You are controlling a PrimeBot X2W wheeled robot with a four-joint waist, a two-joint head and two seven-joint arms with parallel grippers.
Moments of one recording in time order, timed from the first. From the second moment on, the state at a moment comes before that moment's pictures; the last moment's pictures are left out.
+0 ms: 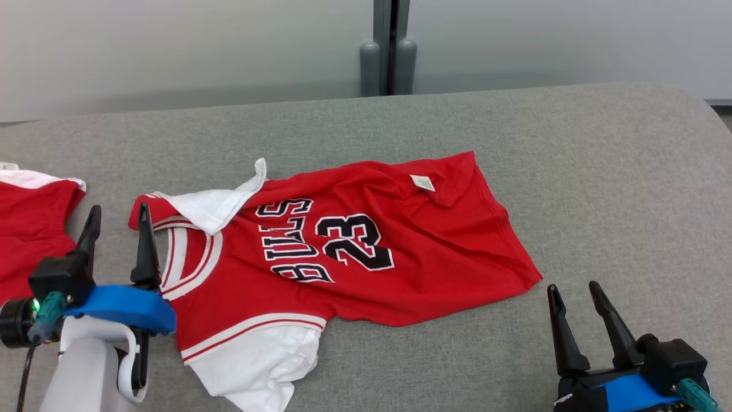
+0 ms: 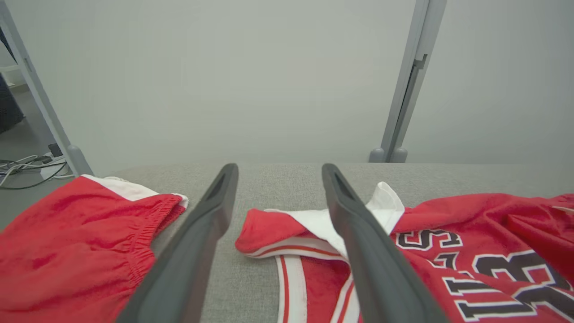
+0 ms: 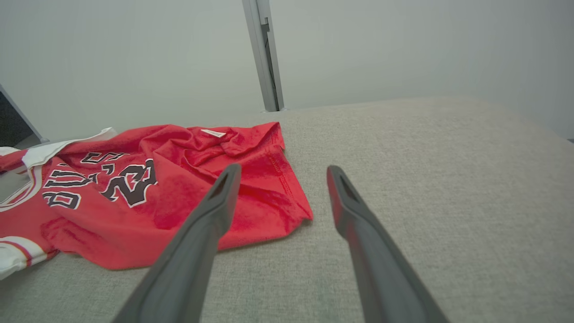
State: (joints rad) left arm -0.37 0.25 -0.05 0.57 -0.27 -0.08 -0.26; right arm 0.00 -0.05 0.02 0.18 0.19 0.13 -0.26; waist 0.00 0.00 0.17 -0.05
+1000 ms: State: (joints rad) left arm 0.14 0.05 0.06 0.10 -0.12 -0.09 -0.26; right arm 0.12 -0.05 0.00 0.14 0.19 0.13 -0.26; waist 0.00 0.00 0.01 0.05
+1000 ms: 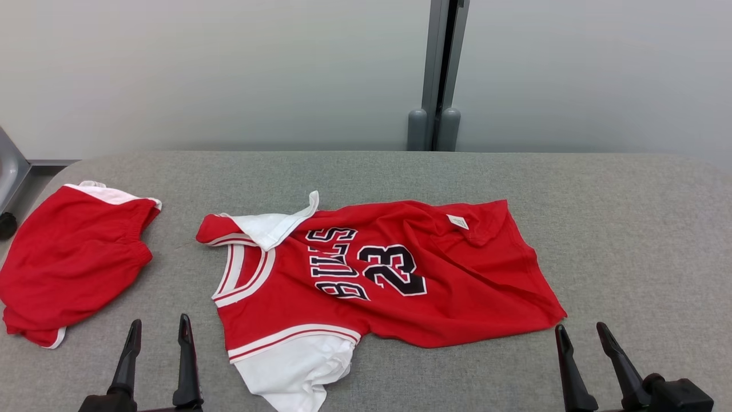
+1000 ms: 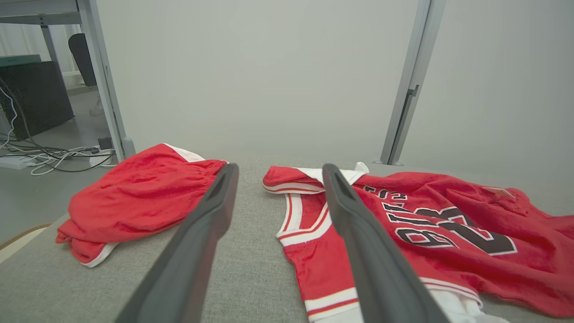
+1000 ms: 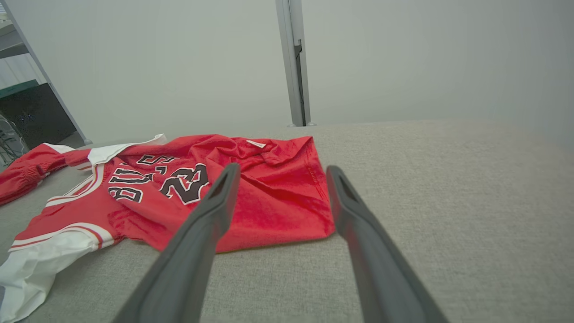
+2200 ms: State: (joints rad) left arm 0.16 0.05 -0.13 0.42 -0.17 -0.11 -0.26; right arm 0.11 -0.05 -0.03 0.28 0.18 0.13 -0.26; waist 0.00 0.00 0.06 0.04
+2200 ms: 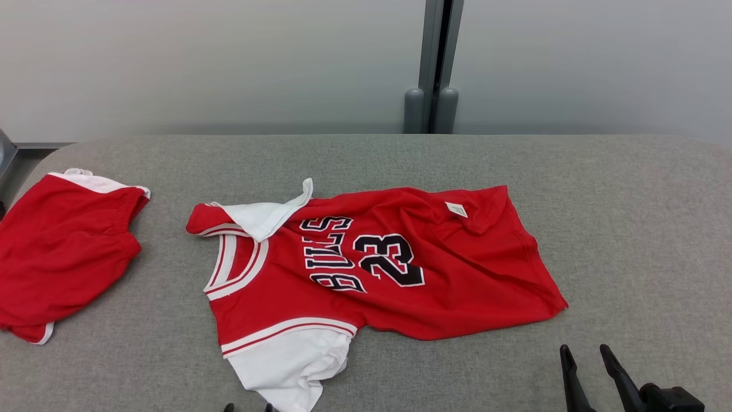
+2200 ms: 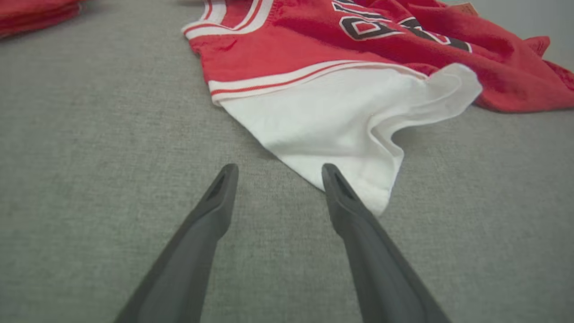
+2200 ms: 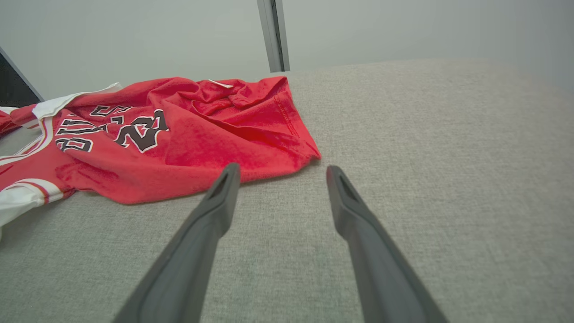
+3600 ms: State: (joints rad) left arm -0.02 0.05 -0.34 0.67 -0.35 -0.12 -0.27; right arm -0.09 -0.06 -0.04 0.48 0.12 0.13 -0.26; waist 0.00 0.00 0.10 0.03
